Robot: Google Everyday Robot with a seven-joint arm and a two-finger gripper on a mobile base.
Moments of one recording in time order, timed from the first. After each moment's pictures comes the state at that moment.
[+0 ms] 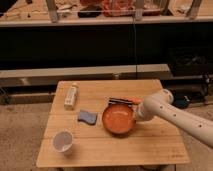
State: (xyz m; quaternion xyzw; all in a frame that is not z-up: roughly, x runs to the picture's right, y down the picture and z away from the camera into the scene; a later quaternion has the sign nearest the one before) arm 0.193 0.180 0.828 -0.13 -0.21 -0.56 0.79
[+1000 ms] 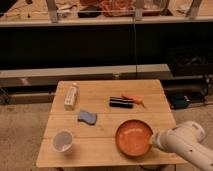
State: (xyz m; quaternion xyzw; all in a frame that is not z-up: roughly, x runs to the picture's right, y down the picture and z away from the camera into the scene) arm 0.233 0.291 0.706 -0.15 -0.16 -0.50 0.84
